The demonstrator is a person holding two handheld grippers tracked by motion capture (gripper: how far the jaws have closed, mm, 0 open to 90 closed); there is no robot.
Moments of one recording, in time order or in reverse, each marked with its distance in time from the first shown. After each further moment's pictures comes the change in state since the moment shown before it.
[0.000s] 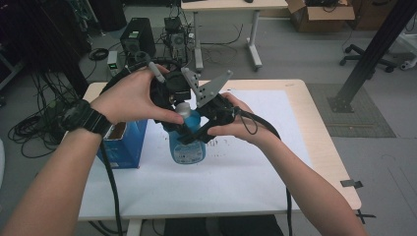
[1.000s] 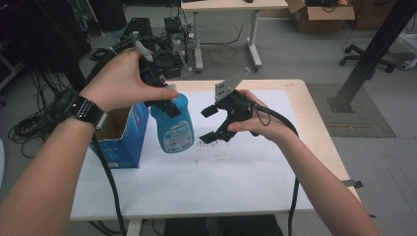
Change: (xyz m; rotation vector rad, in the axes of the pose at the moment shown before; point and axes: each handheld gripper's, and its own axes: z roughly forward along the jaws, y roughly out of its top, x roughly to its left) left arm 0.025 -0.011 -0.038 0.070 0.100 -0.321; right arm -0.017 -0.036 -0.033 0.078 -0.054 0.135
